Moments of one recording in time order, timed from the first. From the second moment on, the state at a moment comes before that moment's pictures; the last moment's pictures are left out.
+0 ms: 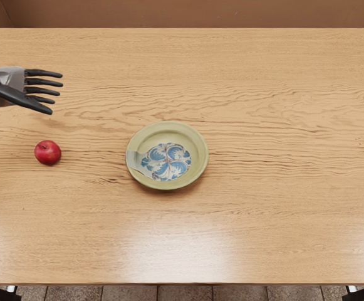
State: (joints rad) left arm -1.07 0.77 -0.36 -0.78 0.18 -0.61 0.27; right arm 0.02 0.00 -0.06 0.14 0.14 -0.09 0.13
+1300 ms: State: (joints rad) left arm -0.91 1.00 -0.32 -1.70 1.08 0.10 0.61; right arm 0.02 0.00 -0.06 0.14 0.14 -0.09 0.13
